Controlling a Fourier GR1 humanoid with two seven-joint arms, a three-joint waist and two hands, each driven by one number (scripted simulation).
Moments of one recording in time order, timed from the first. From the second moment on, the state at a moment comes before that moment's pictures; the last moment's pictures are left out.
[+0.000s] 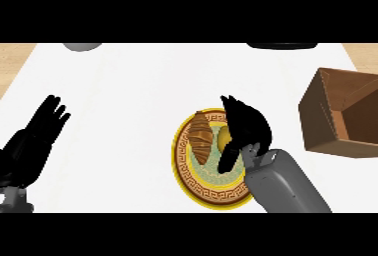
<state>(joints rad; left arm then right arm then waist) -0.02 0.38 0.04 -1.64 0.36 0.06 0.22 -0.49 -0.07 0.40 -1.52 0.69 0.40 0.96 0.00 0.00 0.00</state>
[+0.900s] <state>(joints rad) -0.03 0.32 0.09 -1.63 0.31 0.01 0.24 -0.48 -0.01 0.37 -1.39 0.77 0.43 0.94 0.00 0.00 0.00</state>
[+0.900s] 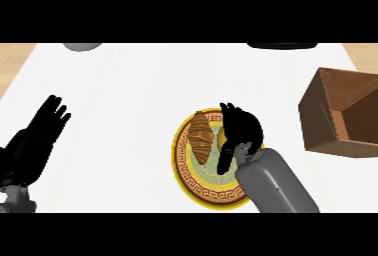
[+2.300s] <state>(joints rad) -0.04 0.26 0.17 -1.65 0.25 -0.07 0.28 -0.52 -0.02 0.32 -1.16 0.90 0.28 0.75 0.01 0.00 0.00</state>
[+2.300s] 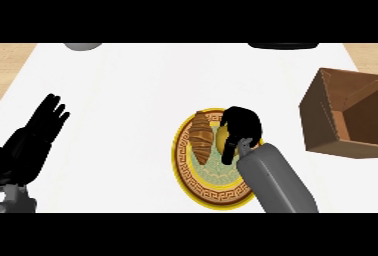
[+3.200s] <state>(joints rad) -0.06 0.26 0.17 -1.65 0.26 -0.08 0.30 -1.02 -0.05 0.03 -0.62 1.06 -0.07 0.99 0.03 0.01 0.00</state>
